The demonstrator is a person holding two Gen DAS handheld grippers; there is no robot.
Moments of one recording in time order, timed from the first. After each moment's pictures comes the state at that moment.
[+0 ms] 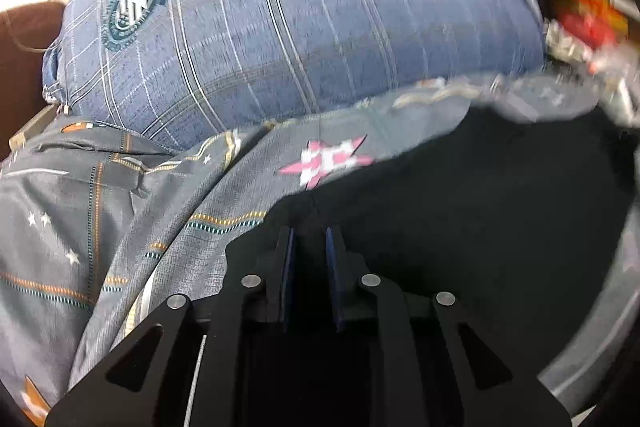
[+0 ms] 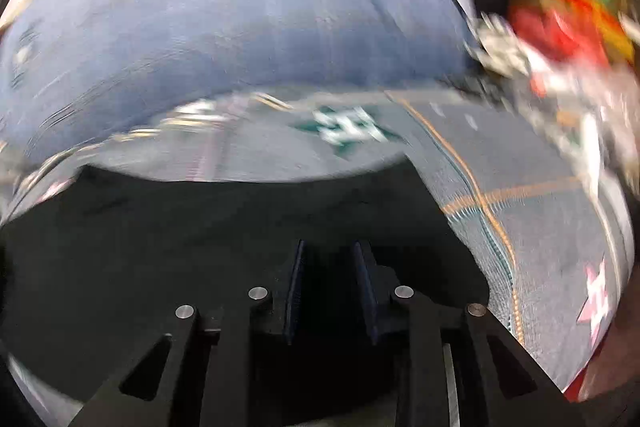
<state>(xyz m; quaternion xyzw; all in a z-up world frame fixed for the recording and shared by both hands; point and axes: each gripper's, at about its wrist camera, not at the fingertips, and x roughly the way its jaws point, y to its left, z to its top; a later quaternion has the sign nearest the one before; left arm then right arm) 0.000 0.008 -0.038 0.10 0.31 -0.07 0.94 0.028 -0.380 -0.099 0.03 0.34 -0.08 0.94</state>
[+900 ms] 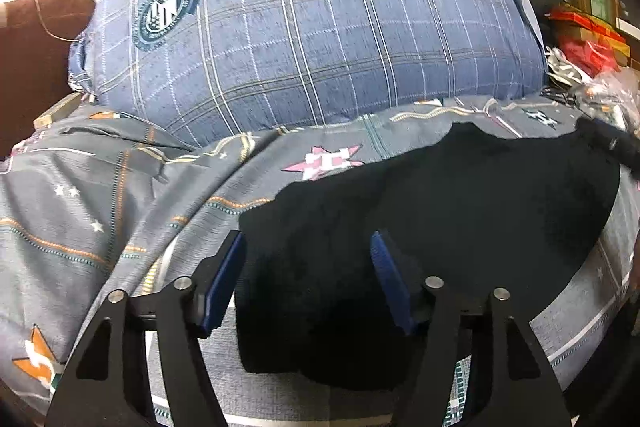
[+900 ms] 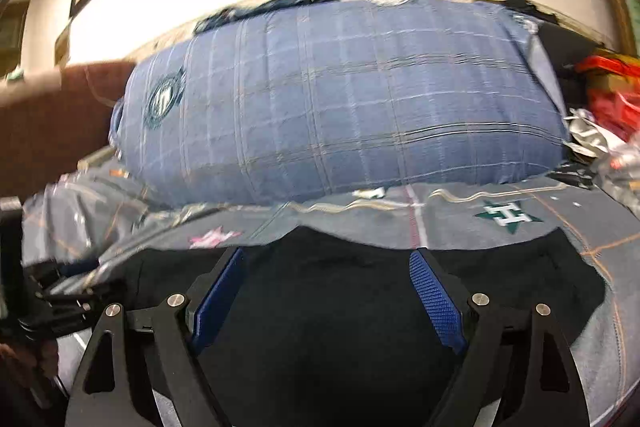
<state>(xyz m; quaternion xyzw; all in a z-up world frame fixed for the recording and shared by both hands) -0.038 0.012 -0.026 0.07 0.30 -0.04 0.95 -0.023 -0.256 -0.057 0.05 0.18 0.08 0.98</state>
